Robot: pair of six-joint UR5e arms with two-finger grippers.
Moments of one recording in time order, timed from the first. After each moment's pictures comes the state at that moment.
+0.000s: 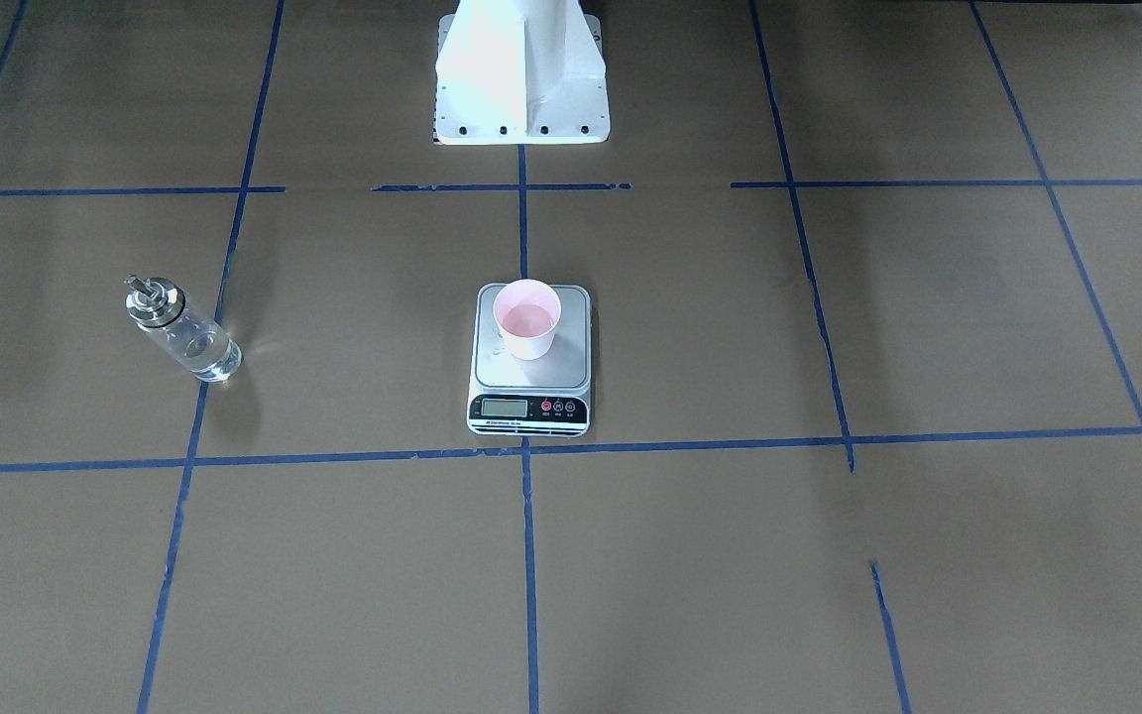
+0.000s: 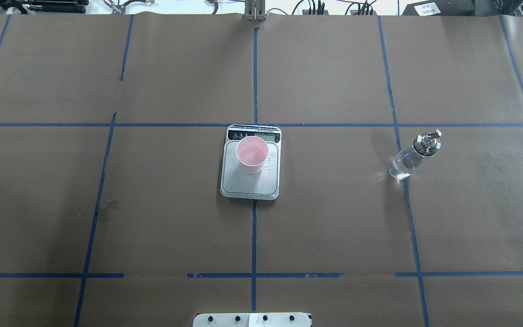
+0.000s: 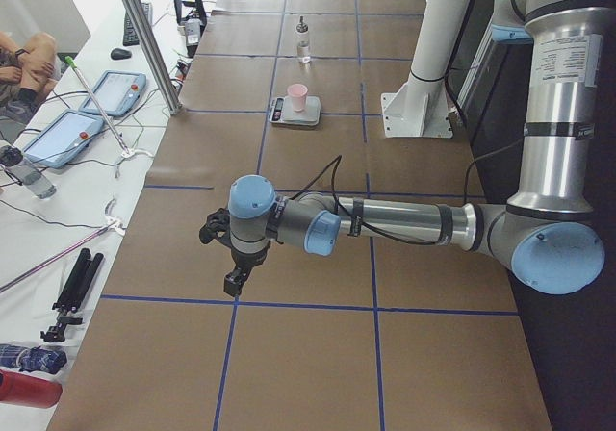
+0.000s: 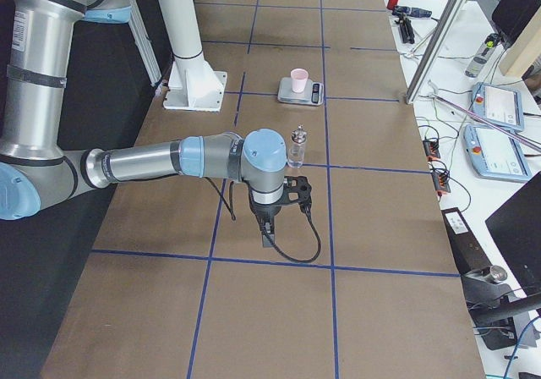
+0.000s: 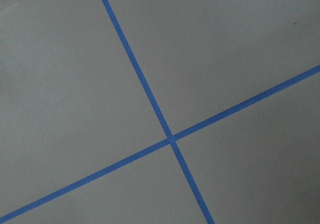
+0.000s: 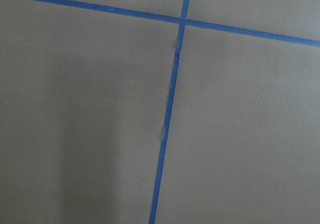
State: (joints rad) left arm -1.51 -1.56 -1.62 -1.78 -2.28 0.20; right arm 1.60 -1.80 1.98 -1.79 2.30 -0.18
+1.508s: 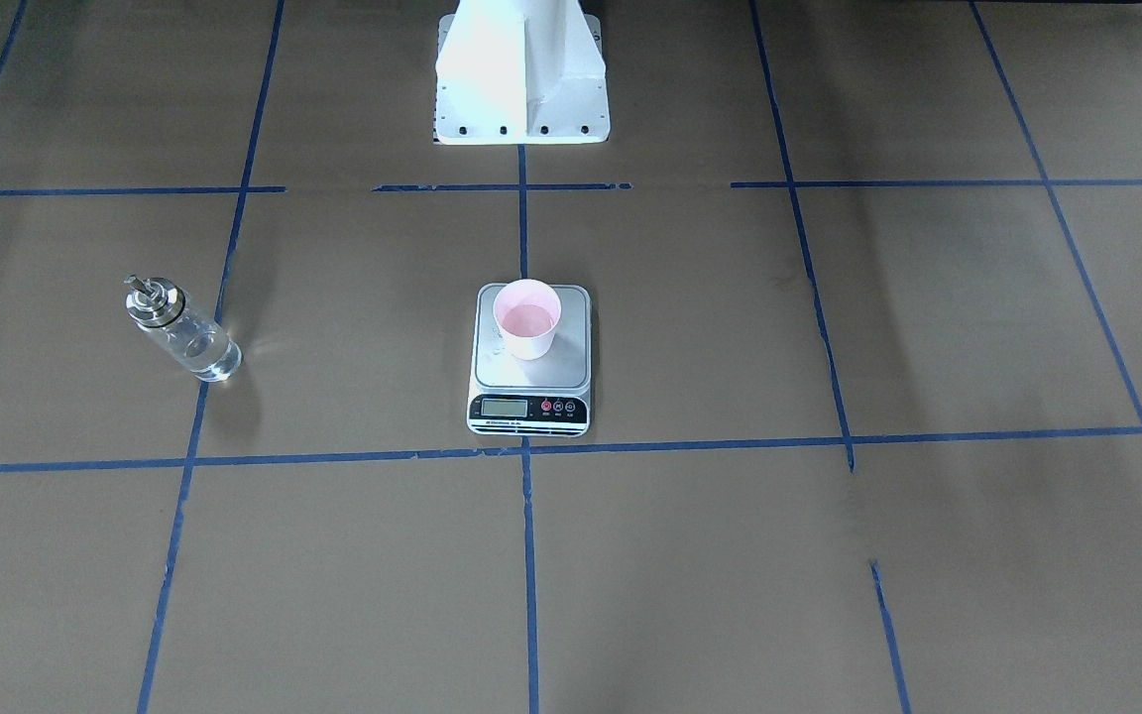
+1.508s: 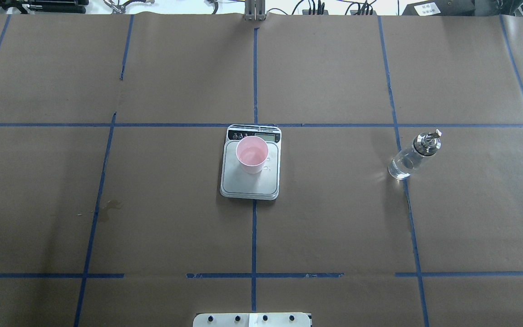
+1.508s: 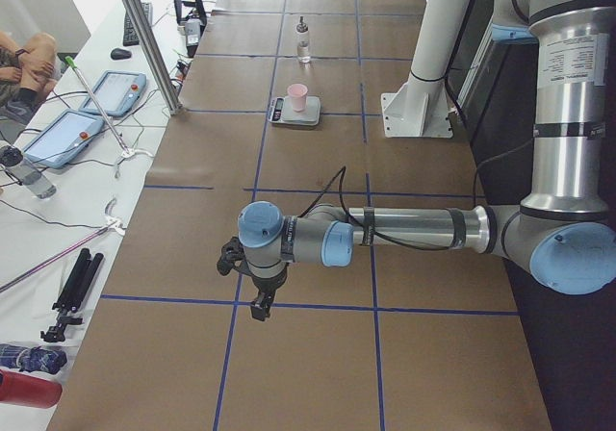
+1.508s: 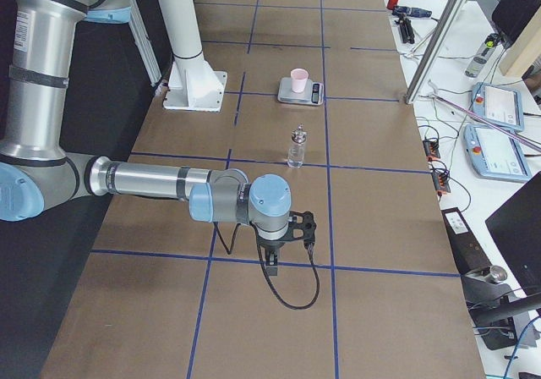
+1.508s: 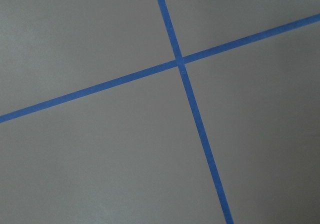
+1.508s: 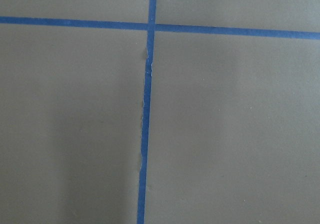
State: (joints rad) left arm -1.53 -1.51 -1.62 -1.65 -2.30 0.23; right arm 1.58 -1.79 1.75 -1.49 2.33 -0.01
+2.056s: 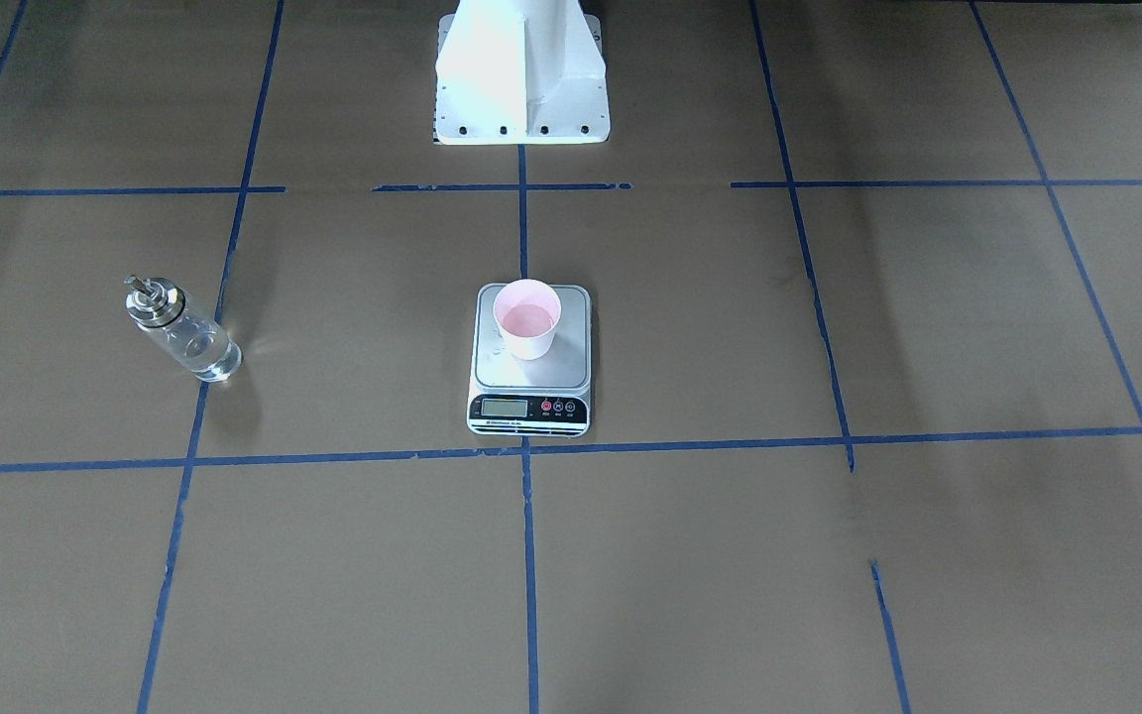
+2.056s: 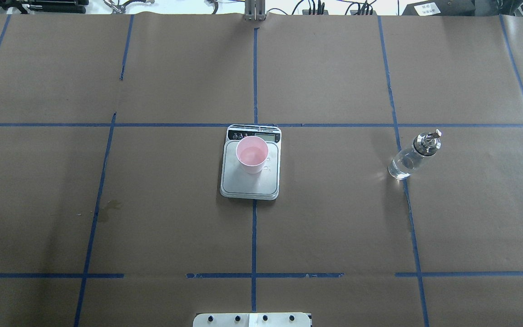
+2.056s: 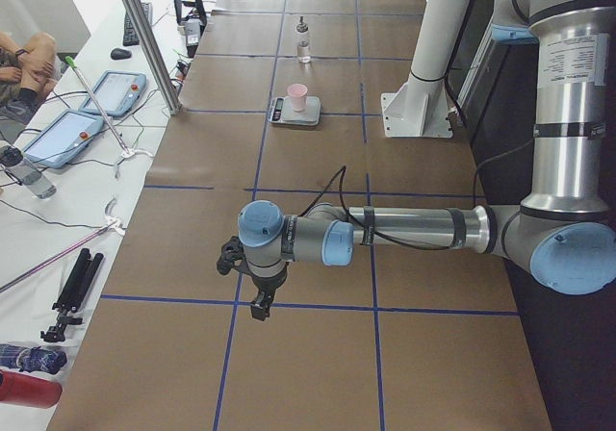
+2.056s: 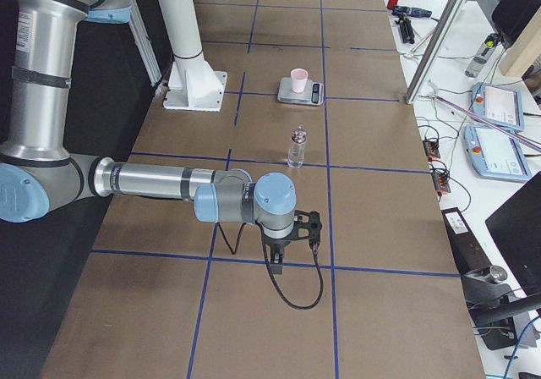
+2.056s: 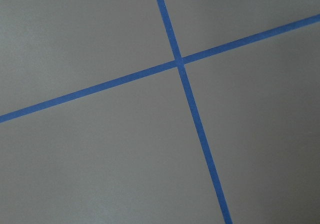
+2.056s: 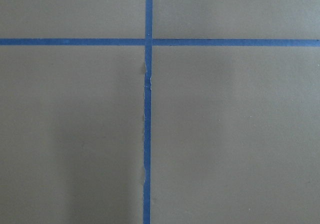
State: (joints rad) left arm -1.53 -1.51 -1.62 -1.65 -2.30 0.22; right arm 1.58 -1.77 1.74 -1.47 2.33 0.06
